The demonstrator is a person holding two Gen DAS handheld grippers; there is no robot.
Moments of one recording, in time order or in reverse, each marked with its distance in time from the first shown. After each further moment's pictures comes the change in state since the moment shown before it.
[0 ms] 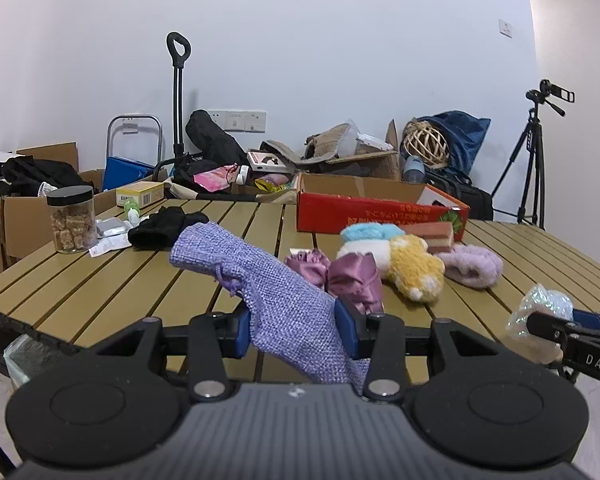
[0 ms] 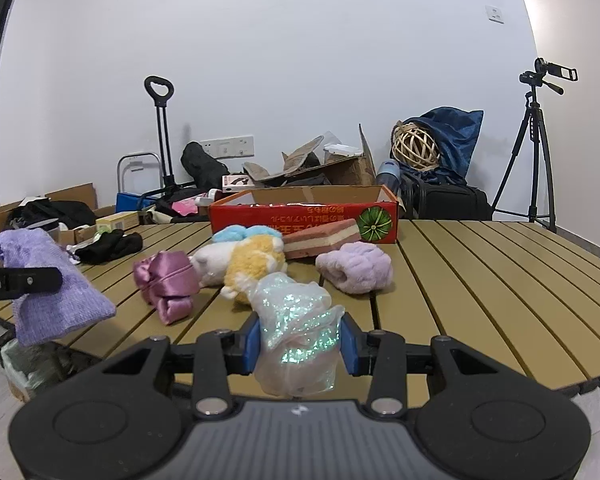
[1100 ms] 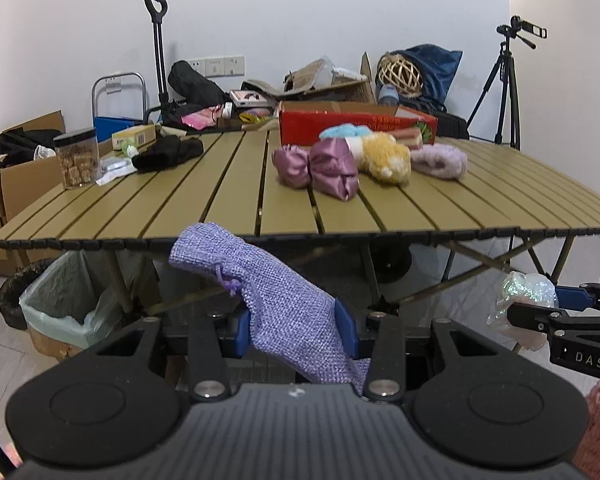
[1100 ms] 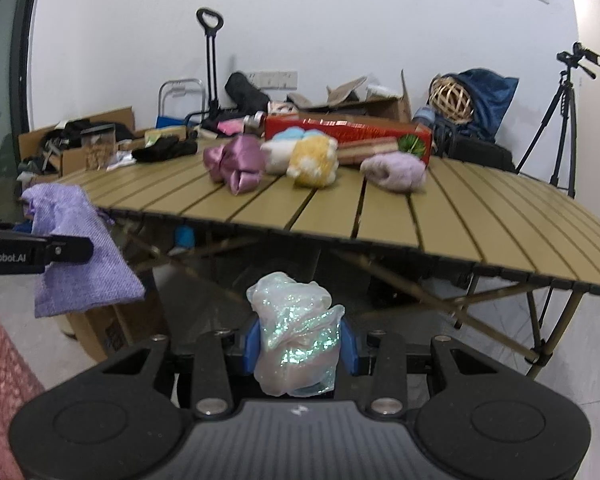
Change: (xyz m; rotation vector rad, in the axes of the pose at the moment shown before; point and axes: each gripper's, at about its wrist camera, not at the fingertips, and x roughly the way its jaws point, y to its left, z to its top) left arm -0.057 0.003 -0.068 0.083 0.172 -0.038; right arm -0.069 0.035 -0.064 -0.109 0.202 0.067
